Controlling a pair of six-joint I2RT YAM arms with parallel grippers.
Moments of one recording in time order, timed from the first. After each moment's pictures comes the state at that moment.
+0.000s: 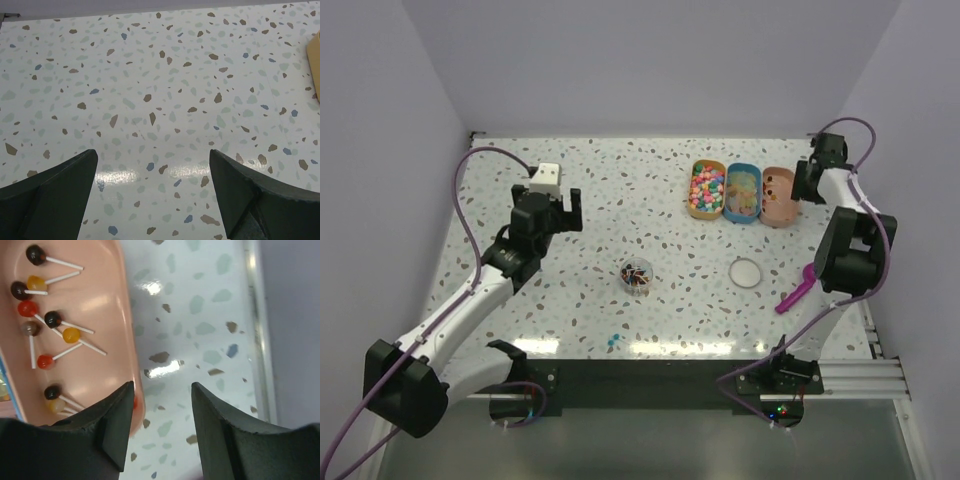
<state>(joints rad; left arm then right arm) -0.43 1.08 0.79 -0.07 -0.37 -0.13 -0.23 1.99 1.53 -0.51 0.15 -0.05</state>
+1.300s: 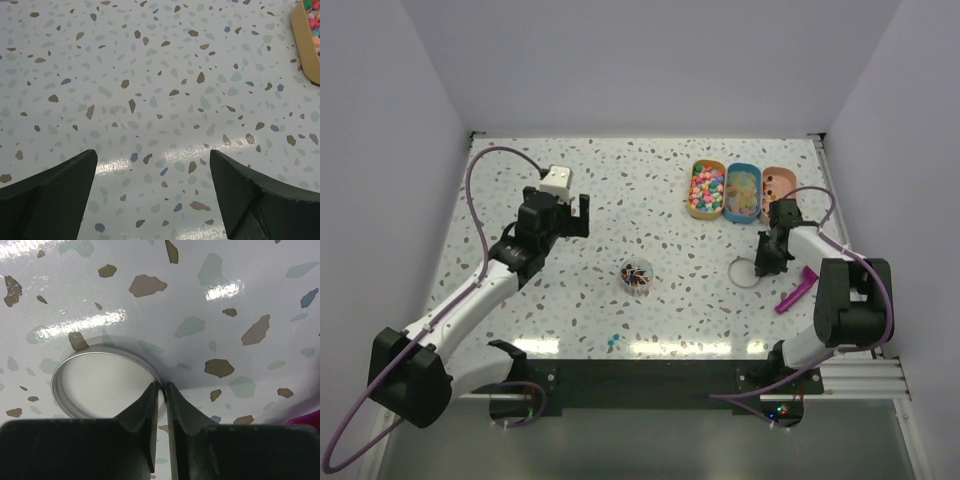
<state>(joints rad) -0.43 1.12 0.79 -0.08 -0.26 -0.13 -0.01 1.54 0.83 -0.56 0.04 0.26</state>
